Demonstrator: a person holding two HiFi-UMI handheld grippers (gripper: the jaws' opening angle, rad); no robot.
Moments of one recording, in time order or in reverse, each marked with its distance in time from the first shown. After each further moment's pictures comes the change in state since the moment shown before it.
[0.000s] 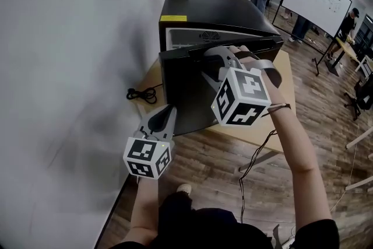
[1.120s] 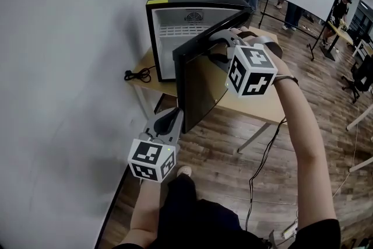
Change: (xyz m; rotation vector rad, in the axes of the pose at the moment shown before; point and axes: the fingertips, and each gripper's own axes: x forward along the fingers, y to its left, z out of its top) left arm -0.106 -0.141 -0.025 0.042 0.052 -0.095; right arm -0.115 0.063 -0.035 -0.099 -0.019 0.041
